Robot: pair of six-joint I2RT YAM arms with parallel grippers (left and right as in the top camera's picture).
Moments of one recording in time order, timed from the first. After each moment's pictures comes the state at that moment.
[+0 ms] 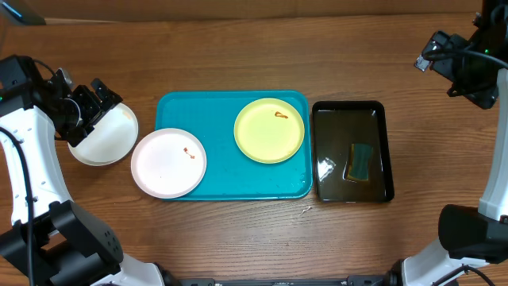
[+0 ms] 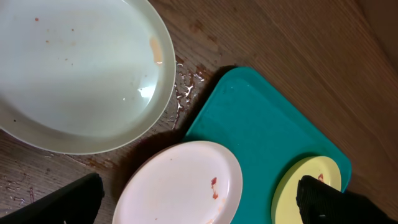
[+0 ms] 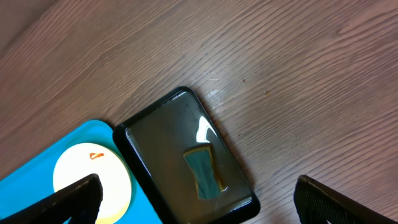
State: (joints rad) left arm 0.49 1.74 1.58 -1.06 0.38 -0.25; right arm -0.12 1.82 2.26 -1.64 0.01 0.46
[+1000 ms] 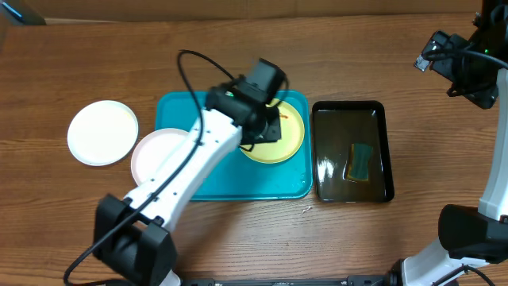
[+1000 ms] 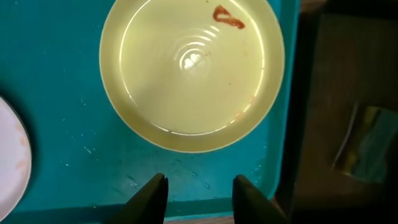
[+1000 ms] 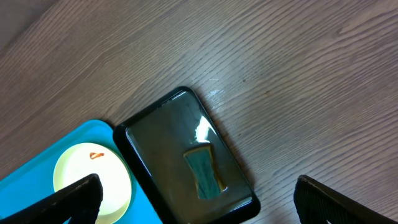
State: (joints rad) left arm -0.58 1.78 1.56 -1.04 -0.03 -0.66; right arm -0.12 1.82 2.26 -1.64 0.01 0.46
